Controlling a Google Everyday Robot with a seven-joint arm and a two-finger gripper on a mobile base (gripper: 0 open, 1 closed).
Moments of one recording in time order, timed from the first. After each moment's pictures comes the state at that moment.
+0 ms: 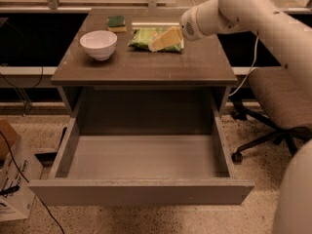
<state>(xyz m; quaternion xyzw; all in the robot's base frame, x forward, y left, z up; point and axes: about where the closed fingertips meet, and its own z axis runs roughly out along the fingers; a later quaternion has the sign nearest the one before) 0.772 -0.067 0.920 -0.37 0.79 0.15 0.47</state>
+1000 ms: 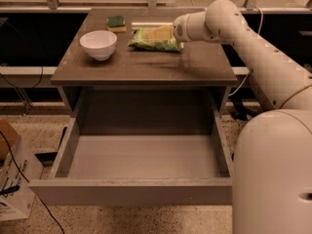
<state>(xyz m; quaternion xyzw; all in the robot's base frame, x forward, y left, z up) 0.862 -0.051 0.888 -0.26 0.79 0.23 0.51</state>
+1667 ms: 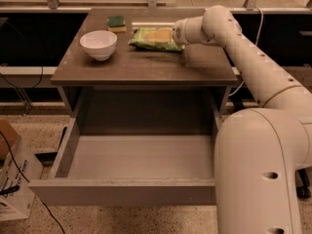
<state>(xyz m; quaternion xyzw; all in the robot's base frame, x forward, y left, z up) 0.895 -0.053 0.861 -0.22 0.80 0.24 0.50</state>
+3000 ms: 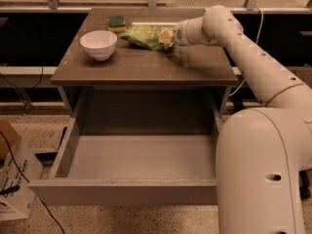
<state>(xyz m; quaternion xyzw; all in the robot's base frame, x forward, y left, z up) 0.889 -0.062 0.854 -0.23 0.81 0.23 0.49</state>
